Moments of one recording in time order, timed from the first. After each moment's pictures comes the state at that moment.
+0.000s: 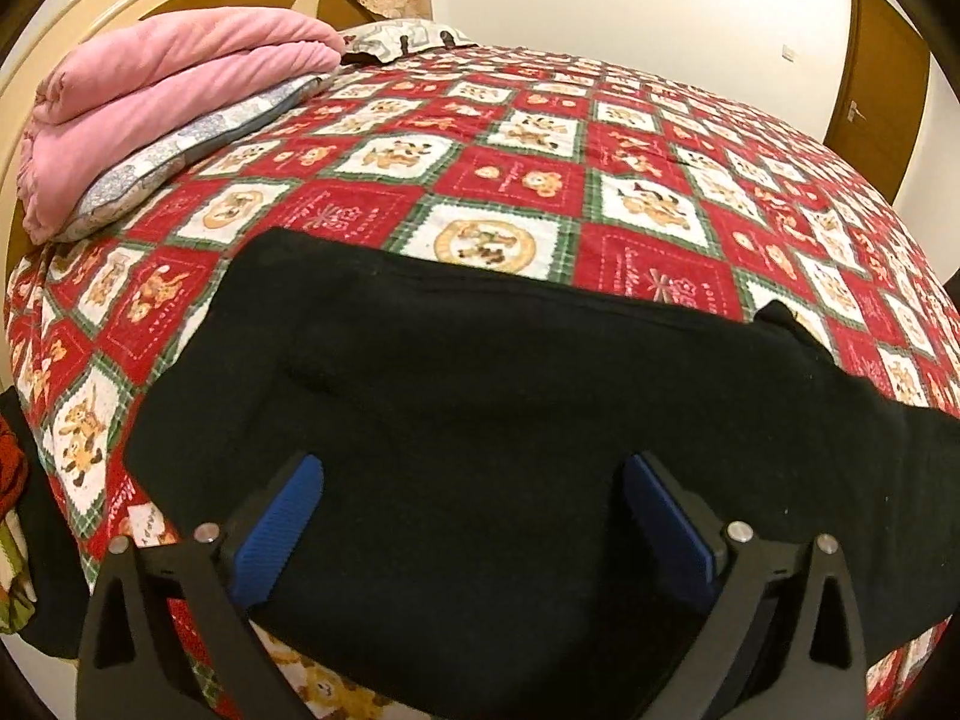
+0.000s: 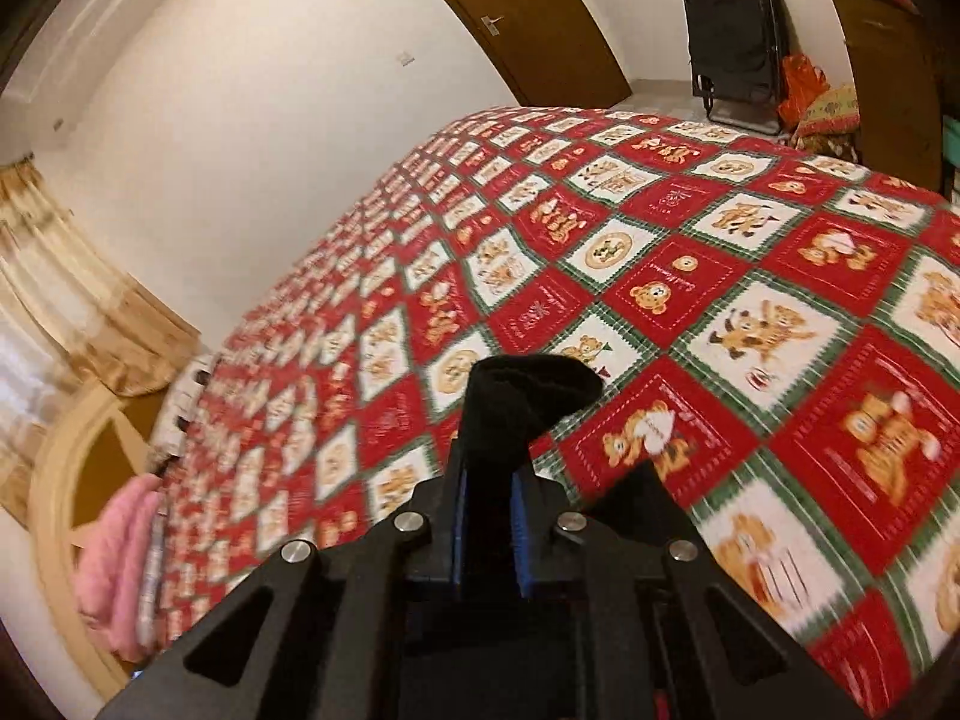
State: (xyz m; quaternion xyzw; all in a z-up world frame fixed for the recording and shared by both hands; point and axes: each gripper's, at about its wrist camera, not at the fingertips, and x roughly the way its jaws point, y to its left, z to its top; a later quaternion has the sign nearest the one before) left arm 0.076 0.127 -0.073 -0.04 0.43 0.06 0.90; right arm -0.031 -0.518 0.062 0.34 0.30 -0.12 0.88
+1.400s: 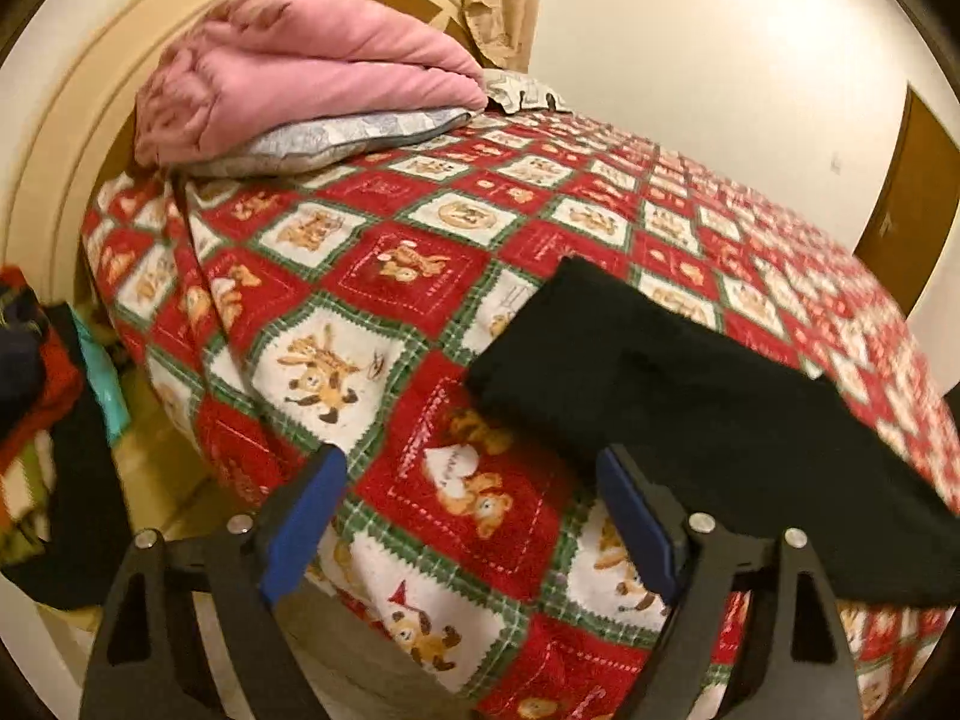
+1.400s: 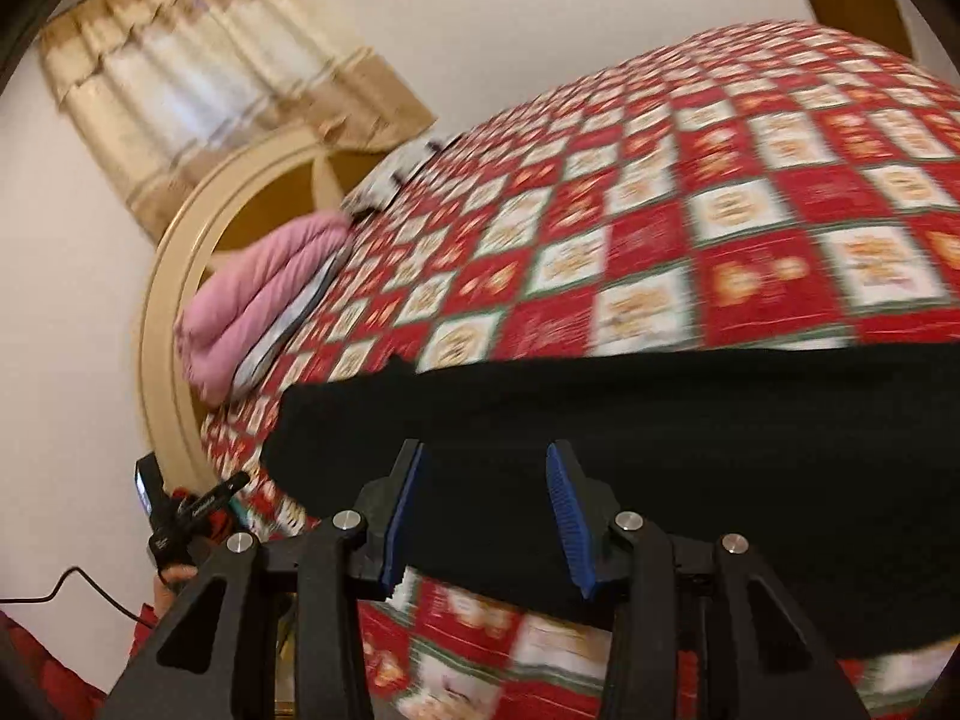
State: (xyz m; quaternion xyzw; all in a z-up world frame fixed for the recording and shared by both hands) left arm -0.014 0.257 -0.055 -0.14 0.36 0.10 0.92; right arm 0.037 -0.213 -0.013 0.21 0.38 0.21 0.88
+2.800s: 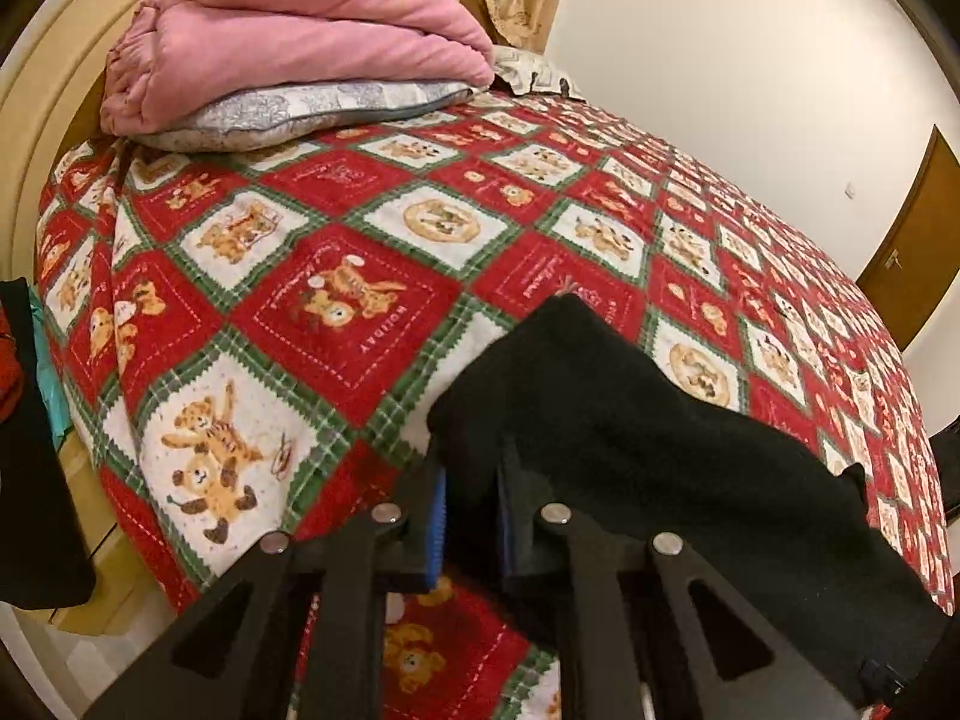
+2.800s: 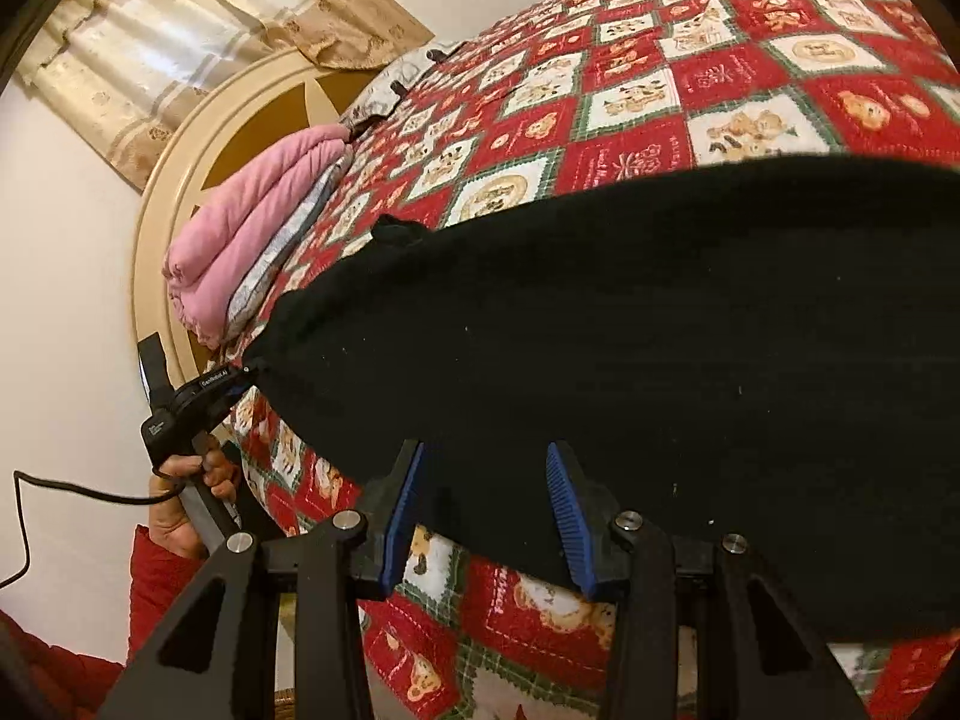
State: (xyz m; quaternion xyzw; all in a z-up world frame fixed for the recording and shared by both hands) left arm 0.063 0.263 -0.065 -0.17 0.39 0.10 0.90; right arm 0.050 -0.137 -0.085 0.22 0.45 0.23 0.83
